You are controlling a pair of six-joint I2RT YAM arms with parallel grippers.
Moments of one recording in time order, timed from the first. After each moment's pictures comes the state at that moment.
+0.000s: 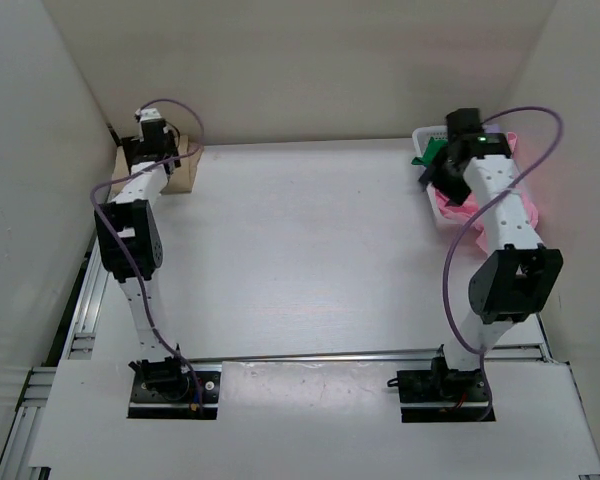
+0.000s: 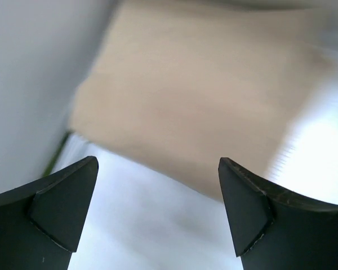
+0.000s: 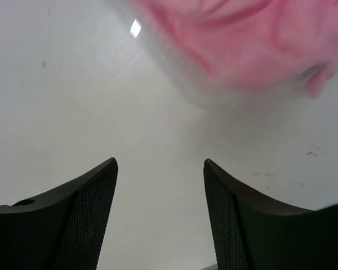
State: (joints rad) left arm 0.10 2.18 1.77 -0.15 -0.48 0.00; right arm 0.09 1.73 1.77 -1.13 0.18 0.63
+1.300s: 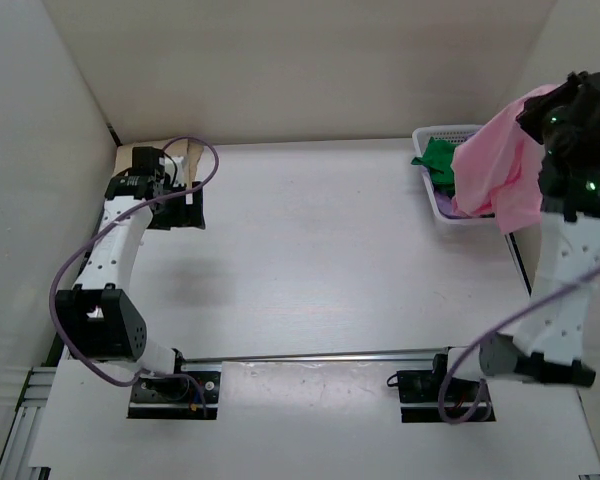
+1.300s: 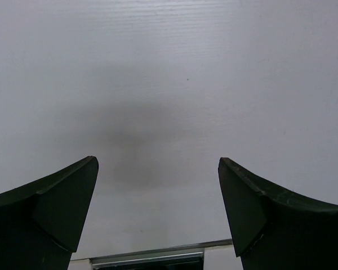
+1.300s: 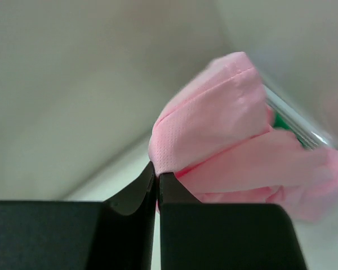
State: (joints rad) left arm 0.01 1.49 1.39 -0.93 0.11 0.00; right arm -0.14 1.41 2.04 -0.83 0.14 0.50
